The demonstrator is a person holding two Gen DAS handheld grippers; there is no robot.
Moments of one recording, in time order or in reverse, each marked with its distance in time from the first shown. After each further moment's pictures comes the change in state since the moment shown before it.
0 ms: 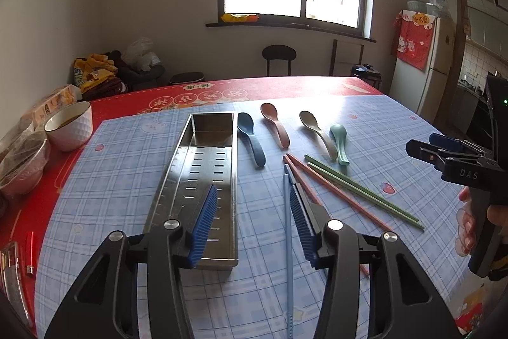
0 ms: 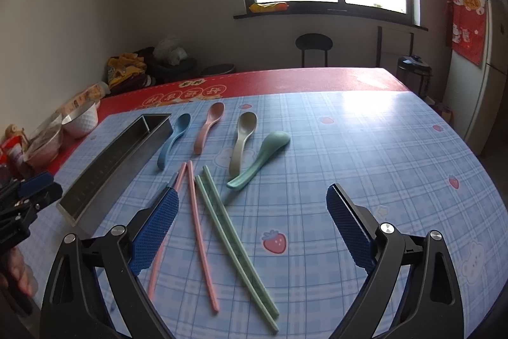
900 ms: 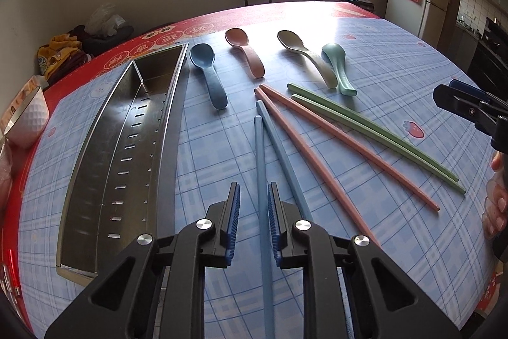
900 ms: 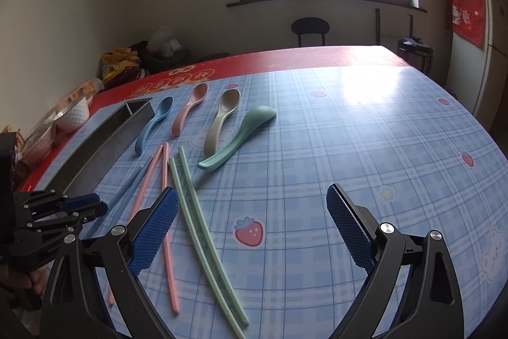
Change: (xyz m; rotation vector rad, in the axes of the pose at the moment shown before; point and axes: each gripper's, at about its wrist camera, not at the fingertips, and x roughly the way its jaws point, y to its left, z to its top) left arm 0.109 -0.041 -0.022 0.128 0.285 0.010; right arm 0.031 -0.032 -0.022 0.039 0.037 0.010
